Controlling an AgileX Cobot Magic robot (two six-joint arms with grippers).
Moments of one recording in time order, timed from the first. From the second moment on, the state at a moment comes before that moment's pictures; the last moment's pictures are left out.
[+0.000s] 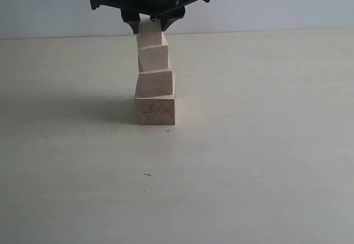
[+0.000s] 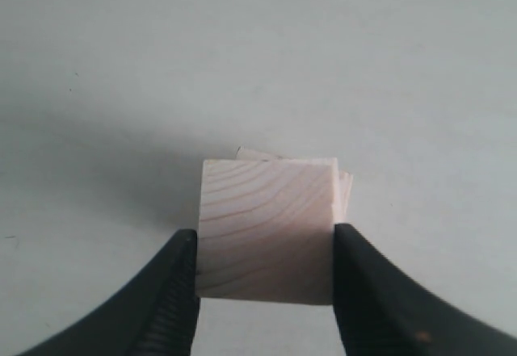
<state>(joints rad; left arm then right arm) -0.16 0.26 0.00 -1.71 -0.11 1.23 0.64 2.06 -2.01 -0.22 1.14 0.62</state>
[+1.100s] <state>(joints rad) -0.16 0.26 0.00 -1.71 -0.11 1.23 0.64 1.87 -2.01 -0.26 1.16 0.58</state>
